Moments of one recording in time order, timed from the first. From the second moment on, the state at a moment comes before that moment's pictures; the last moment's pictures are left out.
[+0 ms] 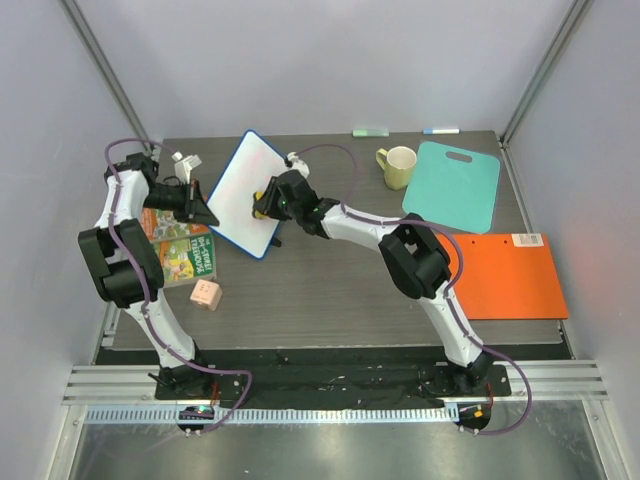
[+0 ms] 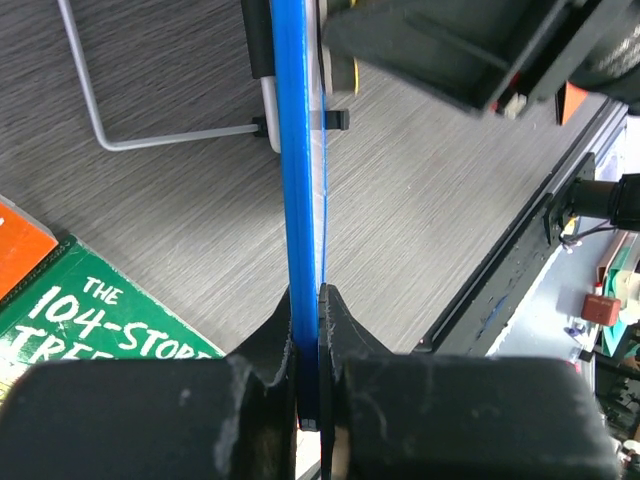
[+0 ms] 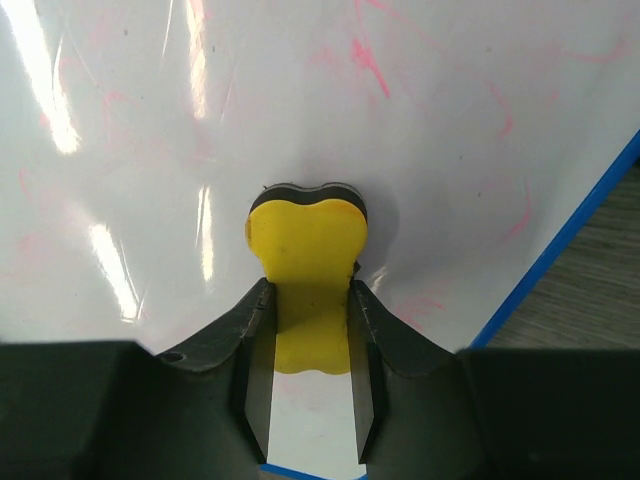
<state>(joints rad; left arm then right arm) 0.27 1.91 1.60 -1.18 0.91 0.53 0.81 2.29 1.75 0.09 0.07 0.85</state>
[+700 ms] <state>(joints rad) 0.25 1.91 1.63 -1.24 0.91 0.54 0.64 2.51 2.13 -0.06 0.07 0.83</state>
